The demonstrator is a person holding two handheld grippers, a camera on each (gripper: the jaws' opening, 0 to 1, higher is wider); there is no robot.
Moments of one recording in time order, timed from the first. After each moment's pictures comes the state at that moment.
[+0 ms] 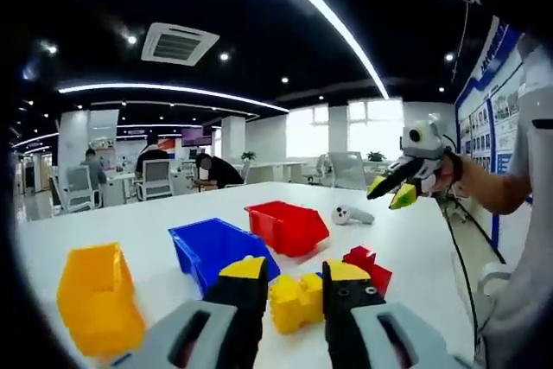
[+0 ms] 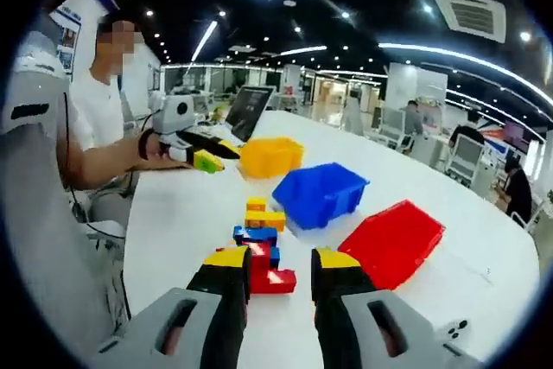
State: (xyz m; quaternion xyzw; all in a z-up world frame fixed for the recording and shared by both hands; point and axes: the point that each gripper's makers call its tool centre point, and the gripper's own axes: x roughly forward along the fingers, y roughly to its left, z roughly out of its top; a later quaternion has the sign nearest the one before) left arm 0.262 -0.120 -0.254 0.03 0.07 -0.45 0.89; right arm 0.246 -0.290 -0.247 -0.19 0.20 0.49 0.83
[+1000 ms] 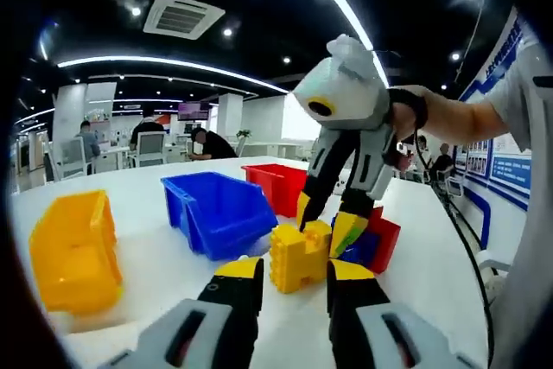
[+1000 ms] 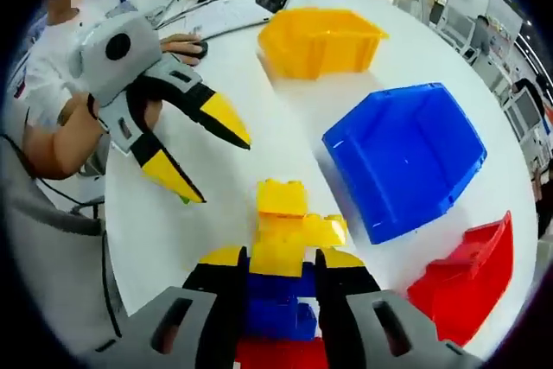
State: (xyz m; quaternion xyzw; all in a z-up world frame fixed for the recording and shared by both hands) left arm 0.260 -0.115 -0.311 0.01 0.12 -0.45 0.89; right arm 0.272 -0.179 -0.347 -0.32 0.47 0.48 0.67
